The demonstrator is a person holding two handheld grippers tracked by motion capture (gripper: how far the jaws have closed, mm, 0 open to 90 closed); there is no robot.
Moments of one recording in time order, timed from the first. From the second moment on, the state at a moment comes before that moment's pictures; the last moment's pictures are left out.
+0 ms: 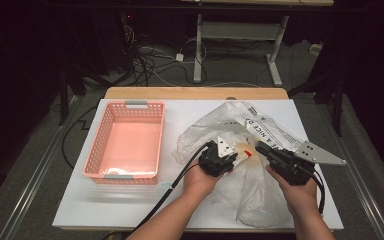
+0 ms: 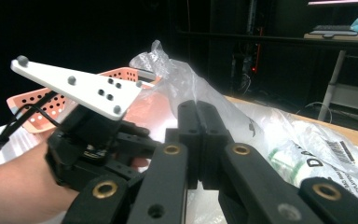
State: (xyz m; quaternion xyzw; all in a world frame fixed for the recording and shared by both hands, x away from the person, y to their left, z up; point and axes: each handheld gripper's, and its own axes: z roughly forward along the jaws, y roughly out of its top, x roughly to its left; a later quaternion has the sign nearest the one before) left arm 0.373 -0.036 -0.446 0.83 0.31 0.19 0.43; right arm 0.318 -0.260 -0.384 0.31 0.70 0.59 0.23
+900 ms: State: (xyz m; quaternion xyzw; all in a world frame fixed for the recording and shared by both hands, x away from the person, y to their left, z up) left arm 0.381 -0.044 -0.447 0.82 0.32 0.17 0.44; right arm 0.320 -0.262 -0.387 0.31 0.71 0.59 0.23
